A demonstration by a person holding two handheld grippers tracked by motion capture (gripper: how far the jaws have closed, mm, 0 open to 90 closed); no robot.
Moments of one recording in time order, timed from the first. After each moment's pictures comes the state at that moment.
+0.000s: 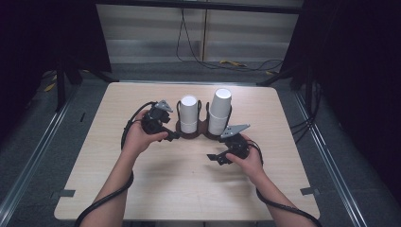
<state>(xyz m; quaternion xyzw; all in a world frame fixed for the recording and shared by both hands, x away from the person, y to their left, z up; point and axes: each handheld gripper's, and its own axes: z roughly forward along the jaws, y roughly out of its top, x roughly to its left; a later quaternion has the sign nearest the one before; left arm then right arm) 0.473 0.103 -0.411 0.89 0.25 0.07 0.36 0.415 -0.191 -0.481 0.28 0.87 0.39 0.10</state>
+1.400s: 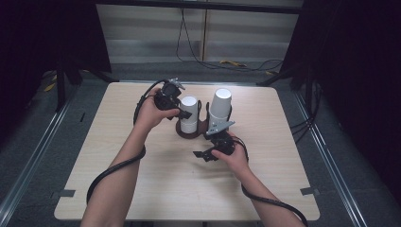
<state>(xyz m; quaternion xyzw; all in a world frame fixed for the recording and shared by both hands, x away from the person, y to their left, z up) 0.529 0.069 -0.376 0.90 0.25 0.07 0.35 0.431 -0.149 -0.485 0.27 0.87 0.41 0.09</state>
